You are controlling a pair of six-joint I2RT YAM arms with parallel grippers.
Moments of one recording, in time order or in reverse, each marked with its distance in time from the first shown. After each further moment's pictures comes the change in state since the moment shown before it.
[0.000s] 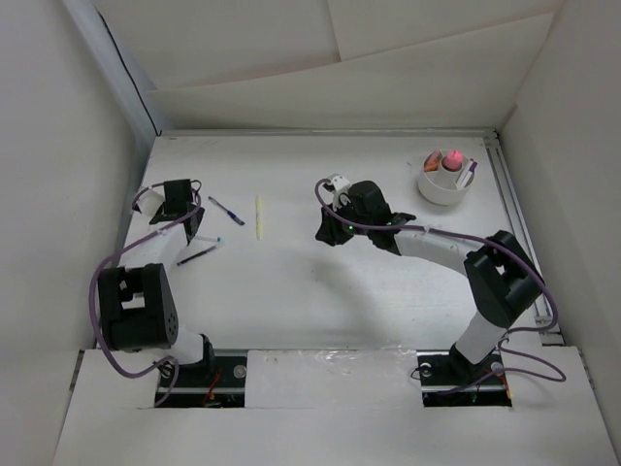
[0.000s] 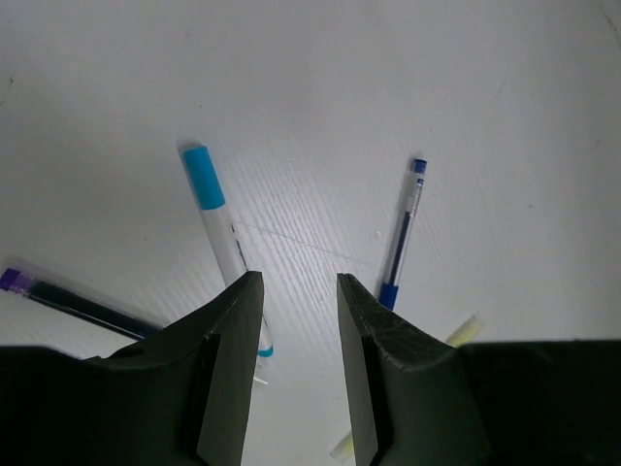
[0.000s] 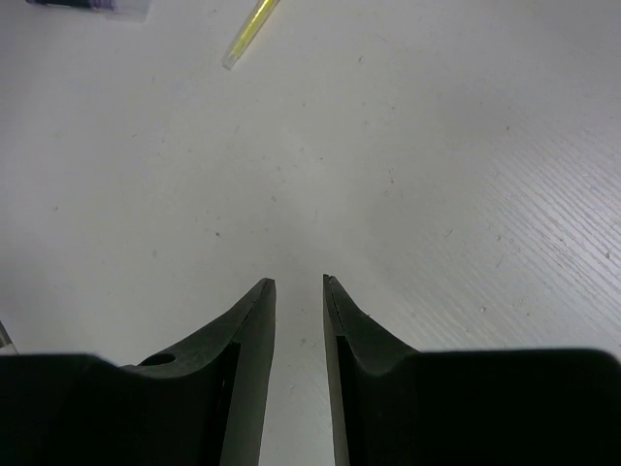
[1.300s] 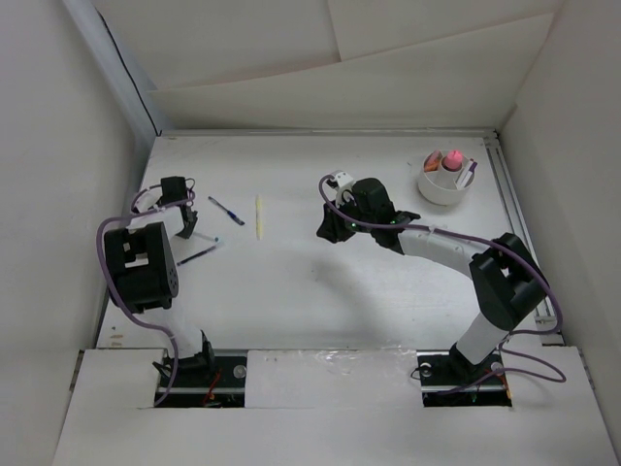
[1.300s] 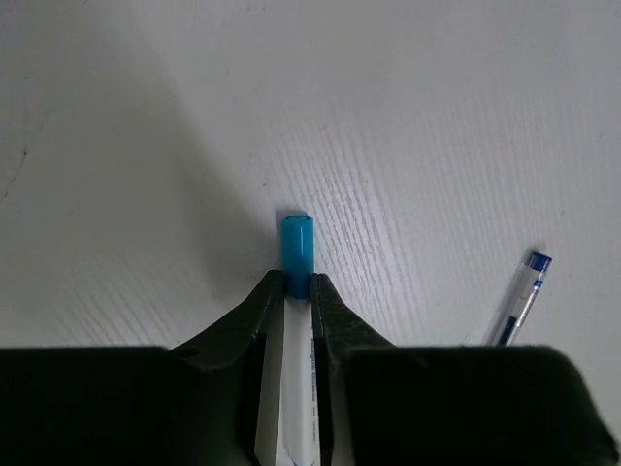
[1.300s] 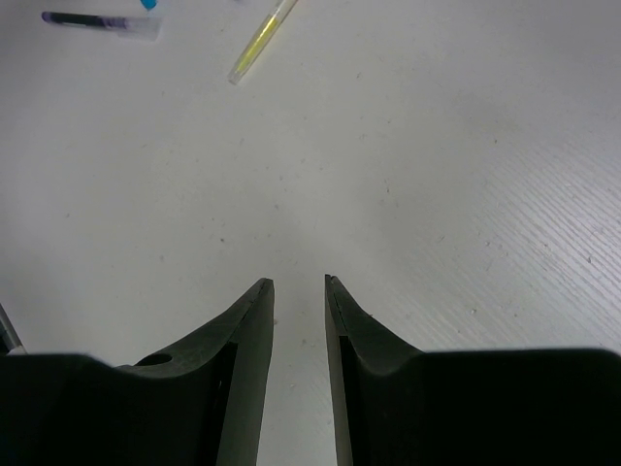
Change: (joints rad) left arm 0.089 0.309 0.138 -0.030 0.006 0.029; right arm -0.014 -0.029 0.000 -0.001 -0.012 0.000
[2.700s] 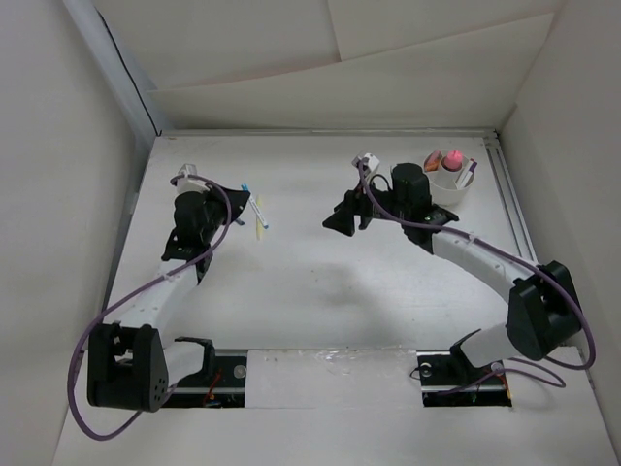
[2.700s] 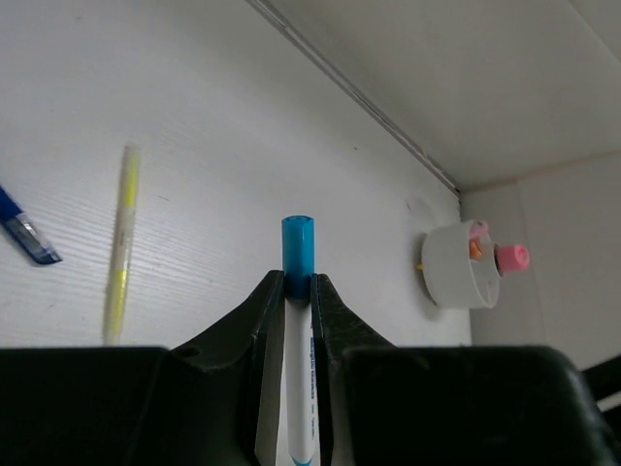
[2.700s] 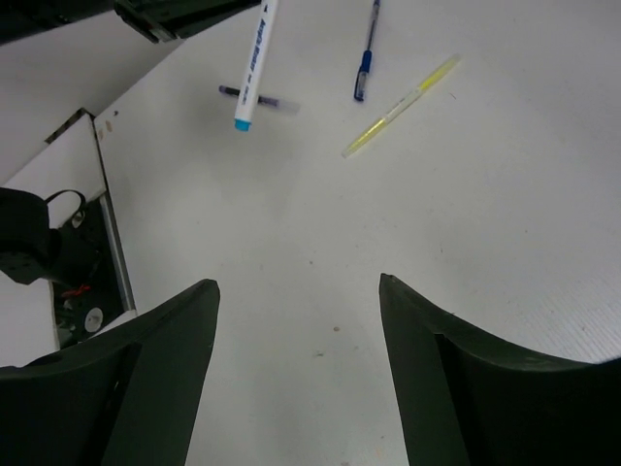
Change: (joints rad) left arm -0.288 -0.599 -0.362 0.541 0.468 0.153; right arm -0.124 -0.222 -0.050 0.063 -0.316 0.000
